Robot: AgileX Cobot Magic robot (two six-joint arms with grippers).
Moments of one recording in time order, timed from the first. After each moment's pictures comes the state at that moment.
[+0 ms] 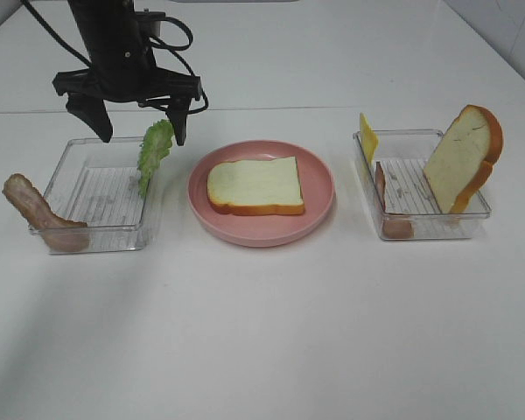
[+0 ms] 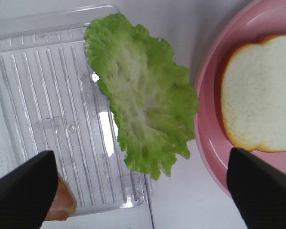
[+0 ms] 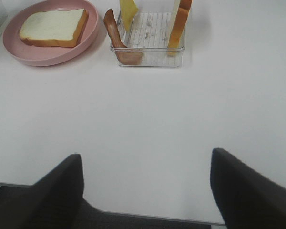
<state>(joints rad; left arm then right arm) -0.36 2.31 -2.08 0.00 1.22 -0.32 0.13 0.00 -0.45 0.01 1.10 0.02</state>
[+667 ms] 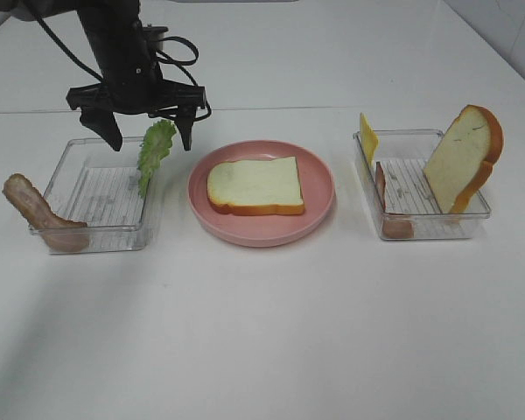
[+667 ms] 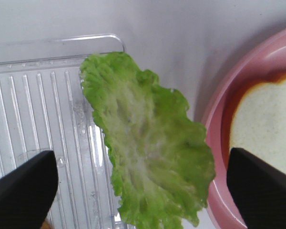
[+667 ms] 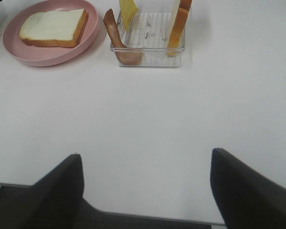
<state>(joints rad) -0.35 2.40 -2.15 -0.01 1.17 -0.36 0.13 0.00 -0.45 0.01 1.10 0.02</state>
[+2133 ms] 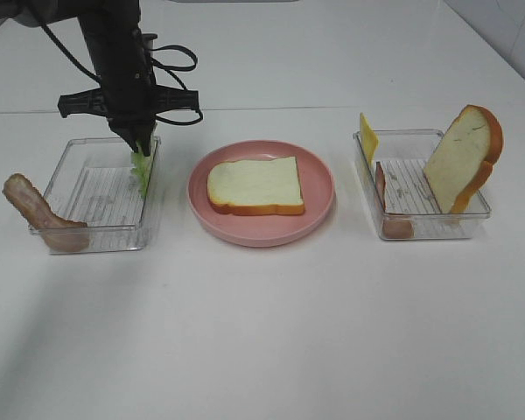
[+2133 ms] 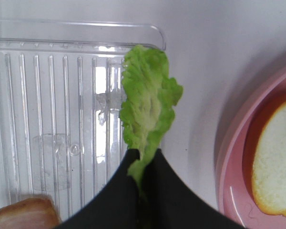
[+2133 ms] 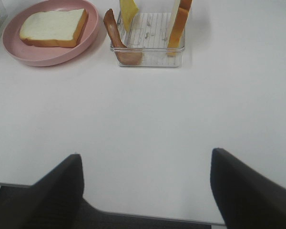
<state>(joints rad) -0.35 2.41 -2.15 0.05 1.20 -0.50 0.13 0.00 -0.45 0.01 1.10 0.02</state>
